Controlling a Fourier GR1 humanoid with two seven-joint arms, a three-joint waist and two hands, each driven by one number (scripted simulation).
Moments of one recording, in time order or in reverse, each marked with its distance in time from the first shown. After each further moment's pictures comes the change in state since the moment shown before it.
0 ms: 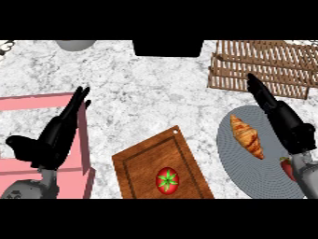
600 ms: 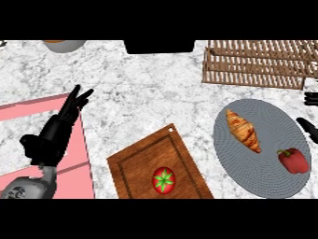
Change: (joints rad) left arm -0.020 0.022 -0.003 0.048 -0.111 0.046 -0.027; right arm 0.117 -0.136 -0.325 0.215 -0.184 0.157 -0.287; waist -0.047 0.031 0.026
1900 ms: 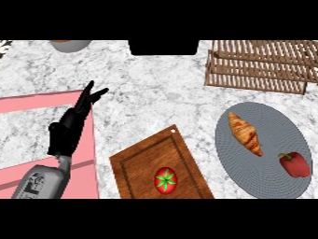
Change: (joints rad) left arm -0.084 -0.057 -0.008 0.117 -0.076 -0.003 0.000; right arm 0.081 -0.288 -0.059 0.275 0.215 0.327 -0.428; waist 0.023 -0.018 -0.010
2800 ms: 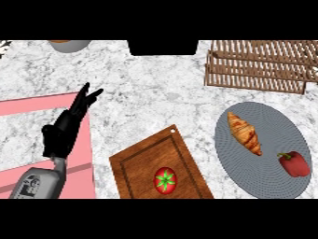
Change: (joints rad) left arm 0.024 -0.012 0.051 0.000 -0.012 -0.052 -0.018; right arm 0.334 -0.023 -0.058 -0.573 0.257 -0.125 0.291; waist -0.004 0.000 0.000
